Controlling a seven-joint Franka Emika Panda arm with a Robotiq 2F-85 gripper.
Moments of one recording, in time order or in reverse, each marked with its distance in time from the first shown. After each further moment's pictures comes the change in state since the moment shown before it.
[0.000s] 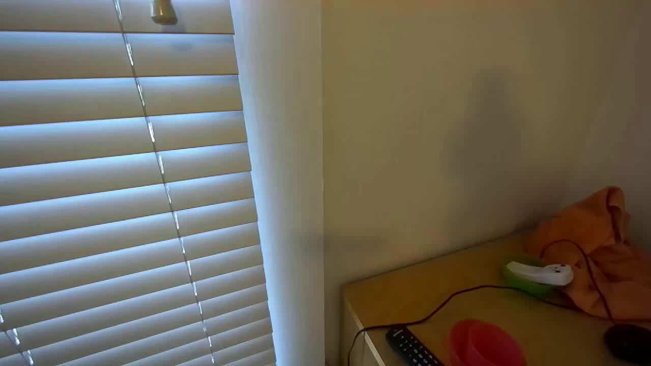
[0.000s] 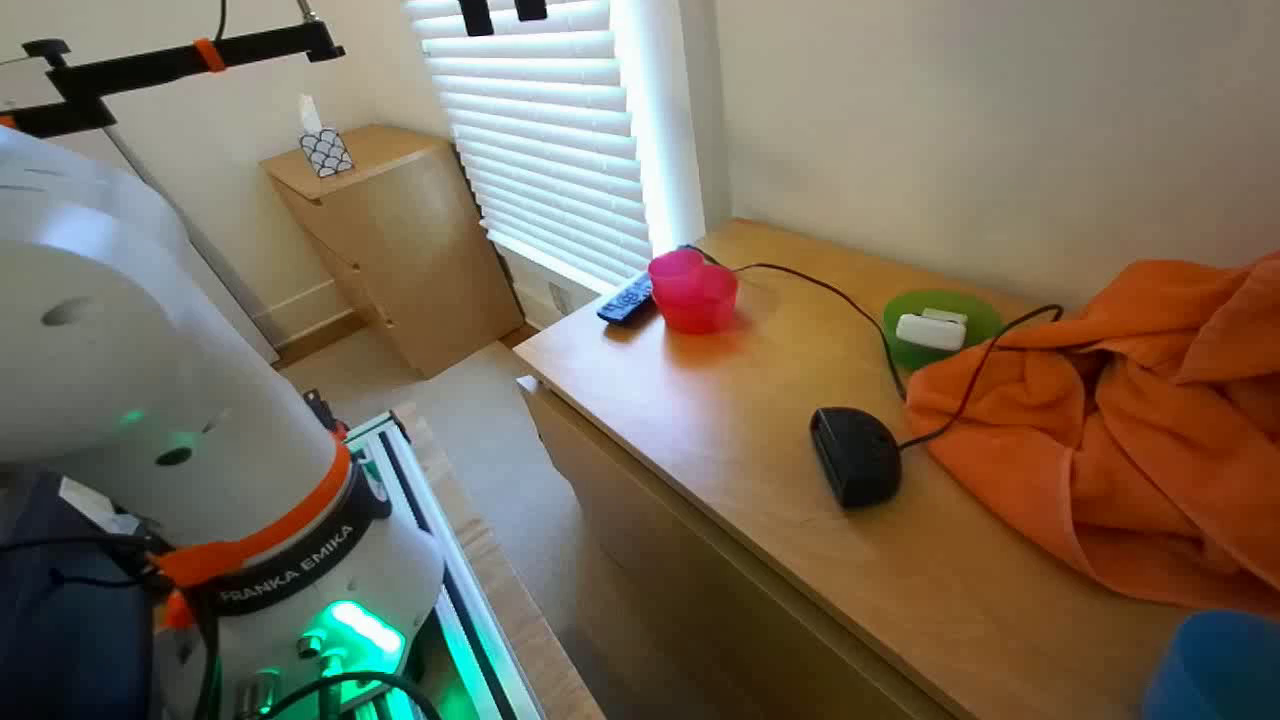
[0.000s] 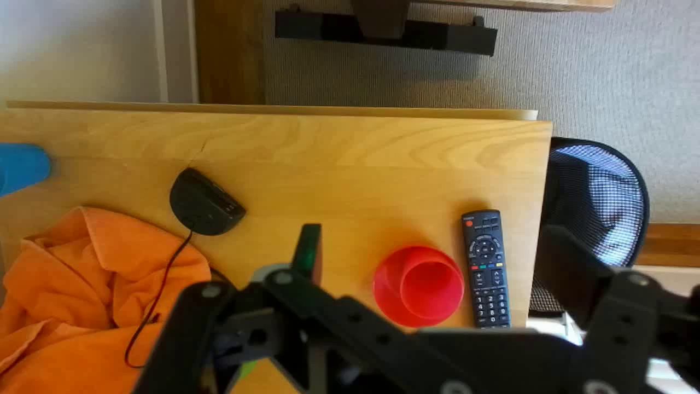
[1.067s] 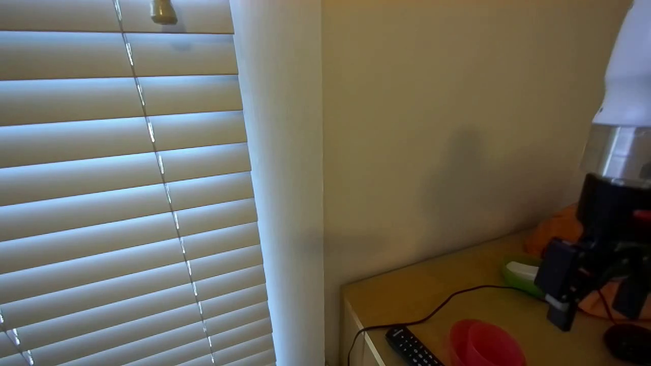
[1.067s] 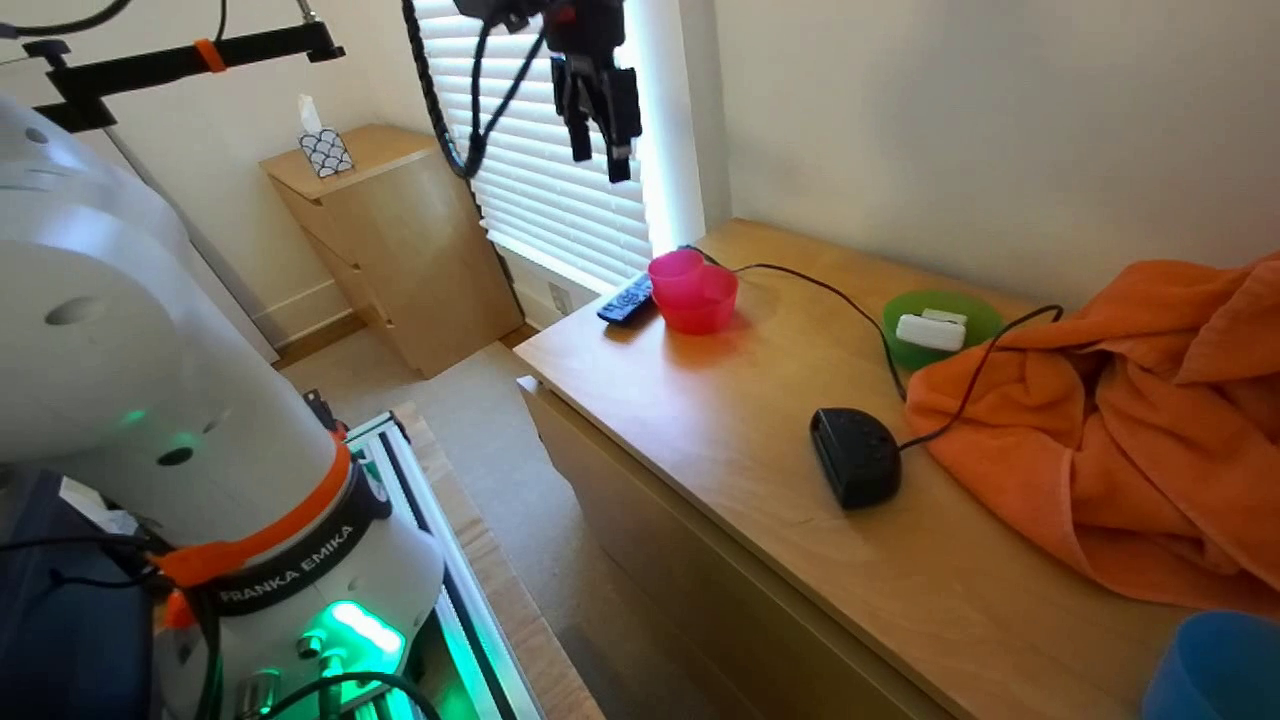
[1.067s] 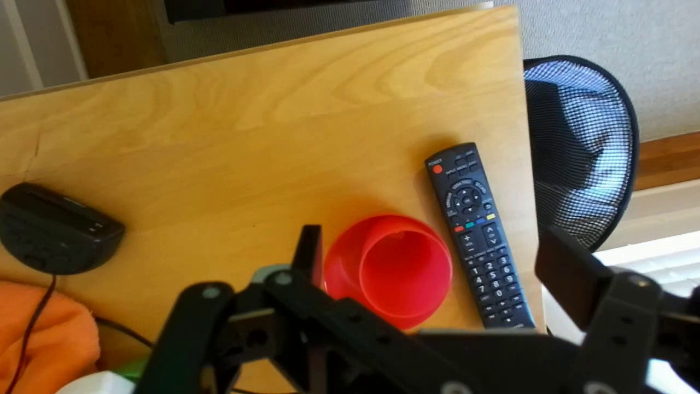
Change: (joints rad) arm 0.004 0.348 0.022 -0.122 0.122 0.493 0.181
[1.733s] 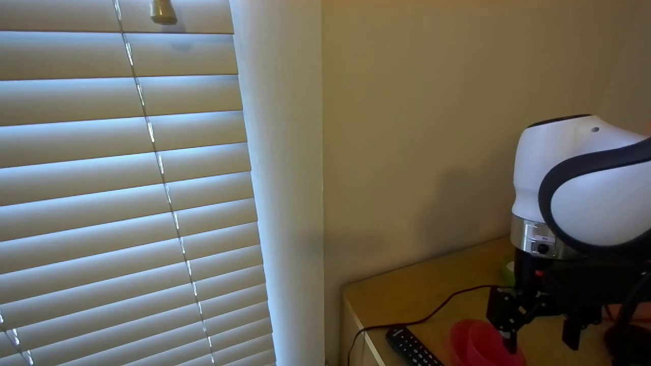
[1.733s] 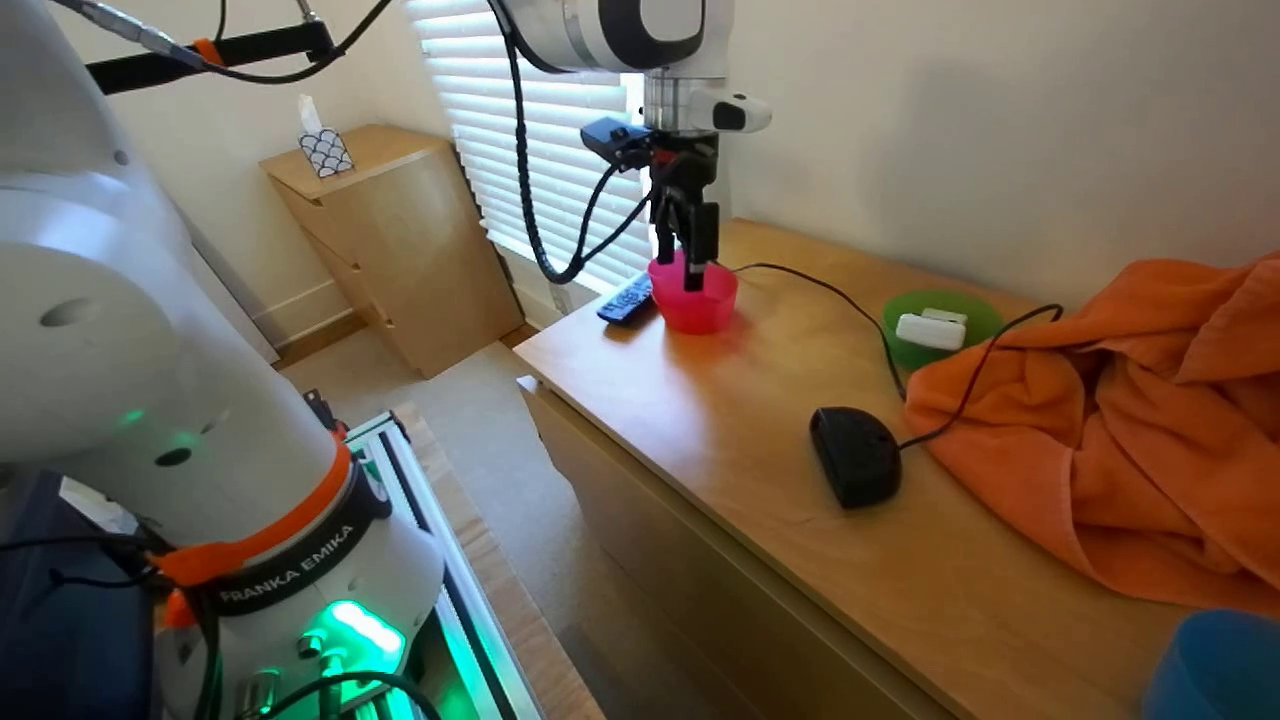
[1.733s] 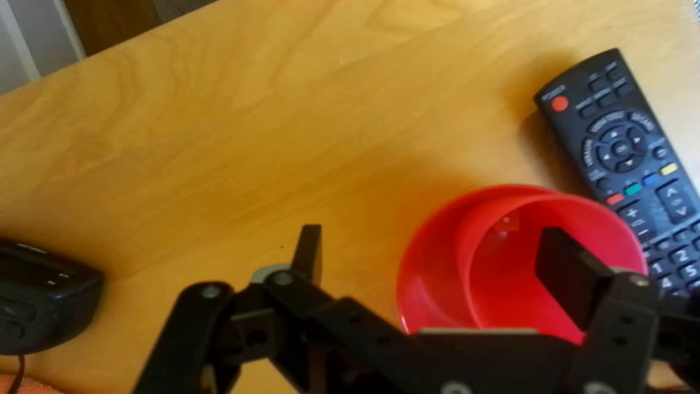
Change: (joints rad) arm -0.012 0.451 -0.075 0.121 -0.128 0.205 0.172
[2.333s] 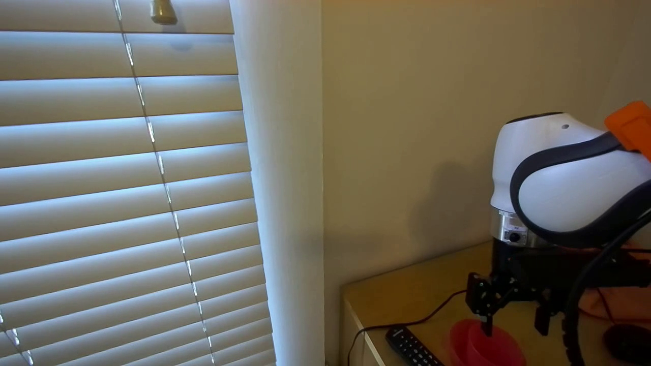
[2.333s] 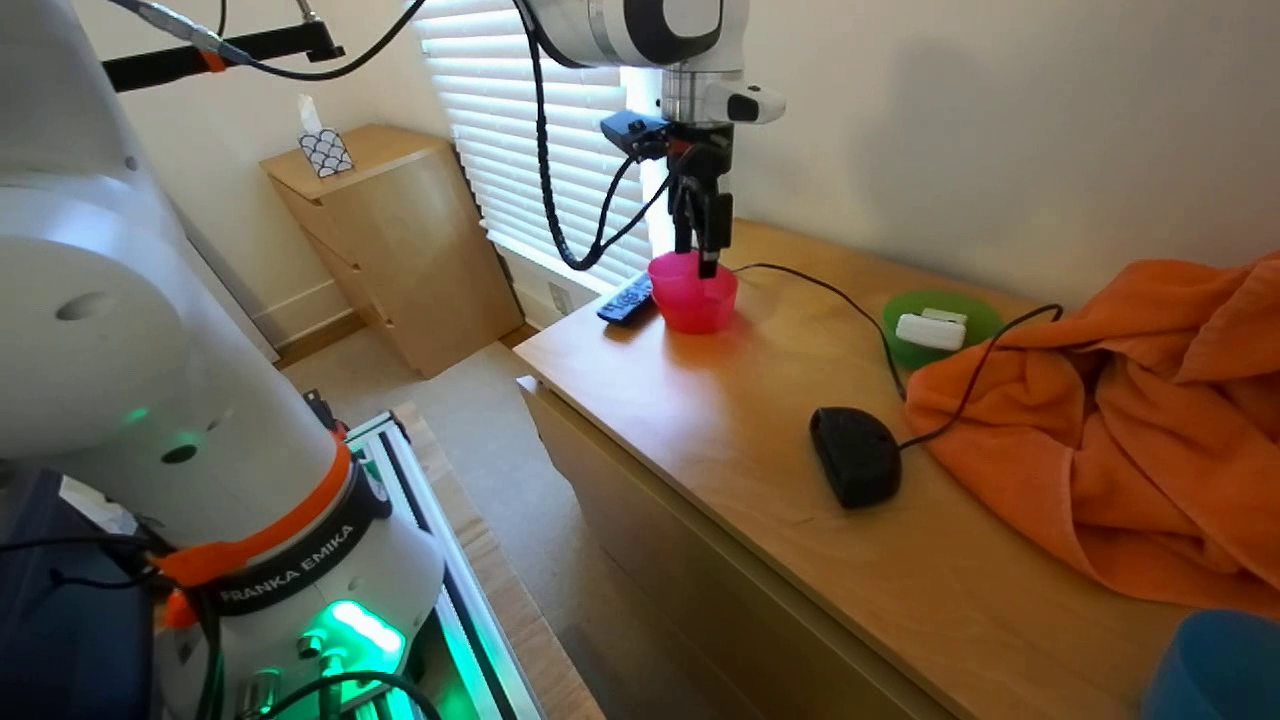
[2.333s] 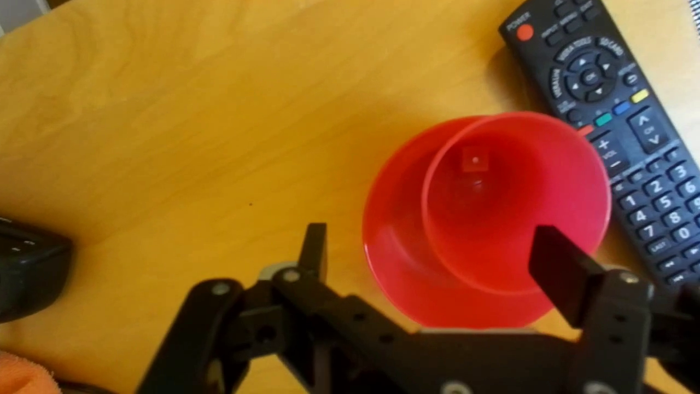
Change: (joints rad) arm 0.037 0.072 -0.025 0.098 0.006 0.001 0.050
